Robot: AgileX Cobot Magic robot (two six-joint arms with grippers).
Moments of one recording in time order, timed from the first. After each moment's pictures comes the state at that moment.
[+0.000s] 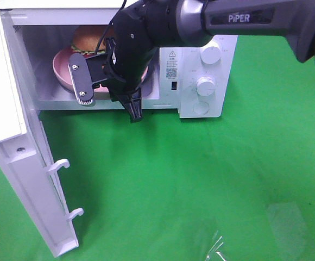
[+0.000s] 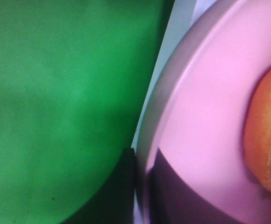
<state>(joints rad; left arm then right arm) 0.02 0.00 -0.52 -0.23 1.09 0.18 0.73 2.28 -1.84 -0.23 0.57 -1.13</state>
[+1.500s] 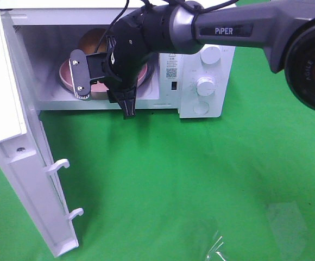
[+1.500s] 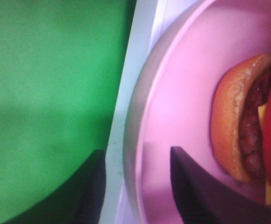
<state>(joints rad) 0.02 0.00 -0.52 -0.23 1.09 0.18 0.71 2.36 -1.91 -0.22 0.52 -1.08</state>
